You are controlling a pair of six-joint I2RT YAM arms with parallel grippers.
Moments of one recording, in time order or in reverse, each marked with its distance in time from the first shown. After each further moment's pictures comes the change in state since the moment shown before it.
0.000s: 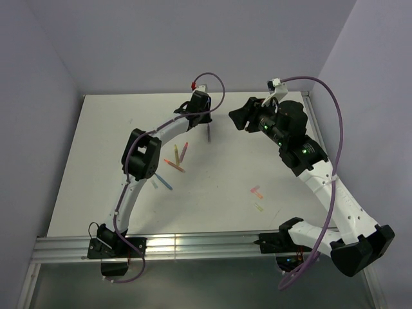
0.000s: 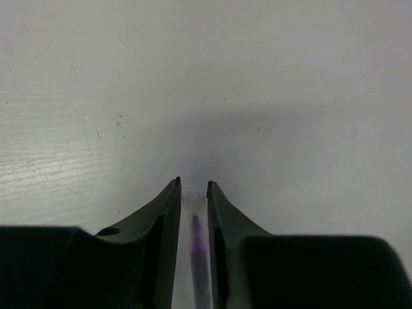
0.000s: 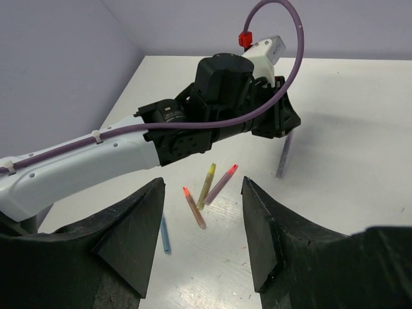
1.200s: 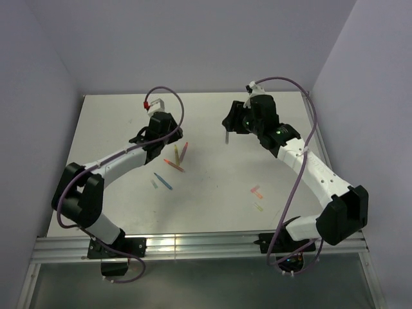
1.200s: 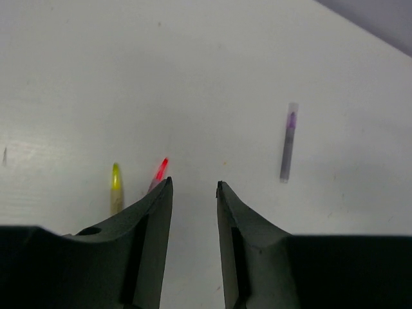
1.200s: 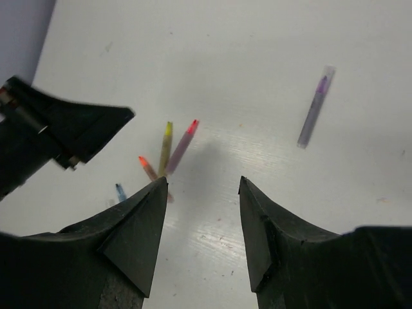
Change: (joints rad) left arm 0.037 -0.843 -0.953 0.226 -0.111 -0.230; right arm 0.000 0.255 0.027 -0.068 0.041 0.027
